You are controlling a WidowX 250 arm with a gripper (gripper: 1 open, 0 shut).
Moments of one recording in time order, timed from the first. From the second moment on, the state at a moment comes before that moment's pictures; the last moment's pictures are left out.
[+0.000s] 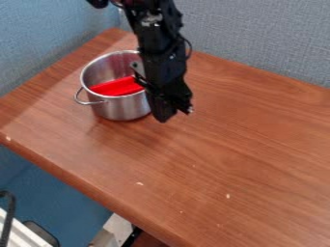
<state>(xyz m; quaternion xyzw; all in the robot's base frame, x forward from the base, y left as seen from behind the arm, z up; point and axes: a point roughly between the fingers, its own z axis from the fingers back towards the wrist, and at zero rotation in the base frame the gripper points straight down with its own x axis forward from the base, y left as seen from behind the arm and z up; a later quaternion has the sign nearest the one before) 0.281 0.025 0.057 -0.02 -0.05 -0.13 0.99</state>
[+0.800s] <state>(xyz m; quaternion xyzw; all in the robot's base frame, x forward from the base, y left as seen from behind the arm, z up) 0.253 0.030 0.042 -0.07 -0.02 -0.11 0.99</state>
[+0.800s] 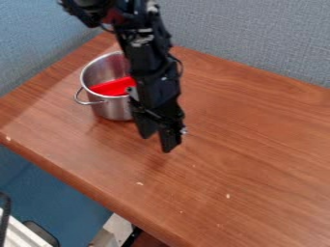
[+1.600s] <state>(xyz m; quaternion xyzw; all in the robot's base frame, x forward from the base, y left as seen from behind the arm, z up) 0.269 0.023 0.056 -0.07 -0.03 -0.08 0.99</state>
